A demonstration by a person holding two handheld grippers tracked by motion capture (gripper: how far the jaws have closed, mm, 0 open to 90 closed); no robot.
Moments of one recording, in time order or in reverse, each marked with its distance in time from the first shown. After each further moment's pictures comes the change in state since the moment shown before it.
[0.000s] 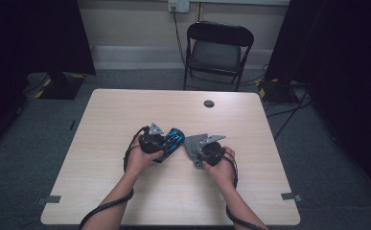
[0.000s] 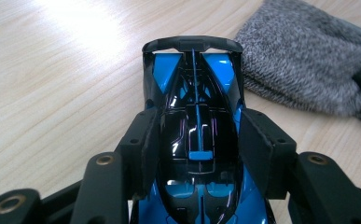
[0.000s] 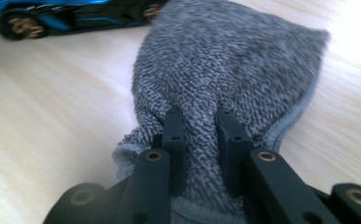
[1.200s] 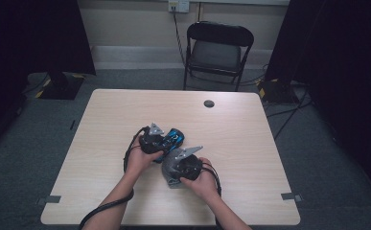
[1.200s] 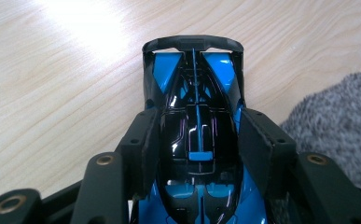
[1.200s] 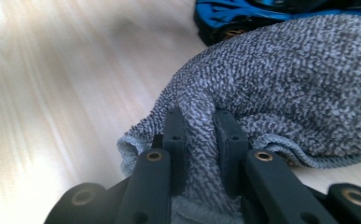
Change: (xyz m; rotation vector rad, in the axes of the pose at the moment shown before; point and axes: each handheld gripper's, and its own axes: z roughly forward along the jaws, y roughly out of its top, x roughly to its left) left arm -0.002 0.000 -0.001 0.007 0.012 0.005; right arm 0.075 0.007 0.006 -0.010 0.336 -0.120
